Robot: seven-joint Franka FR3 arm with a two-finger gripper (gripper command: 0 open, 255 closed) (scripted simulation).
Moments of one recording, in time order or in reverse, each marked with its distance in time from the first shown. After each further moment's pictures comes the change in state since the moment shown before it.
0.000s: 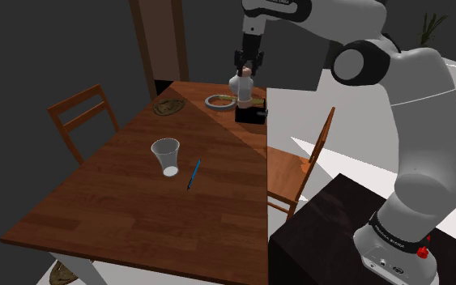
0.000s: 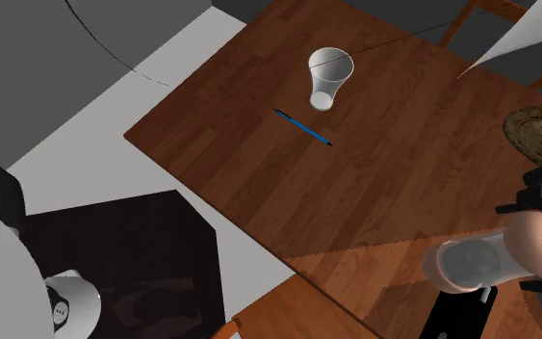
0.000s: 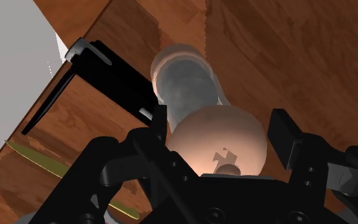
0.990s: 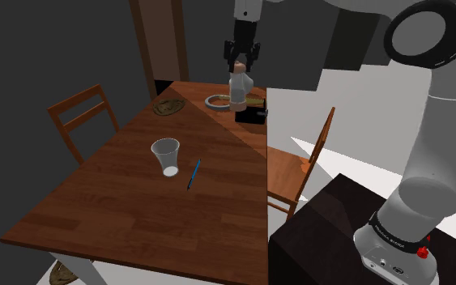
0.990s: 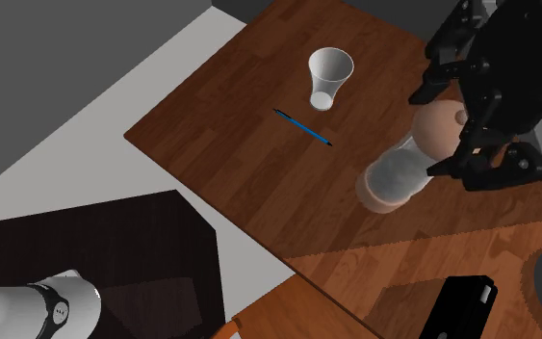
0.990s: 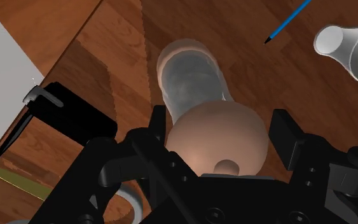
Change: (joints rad) arm 0.097 -0.375 0.054 -0.445 0.027 0.090 0.167
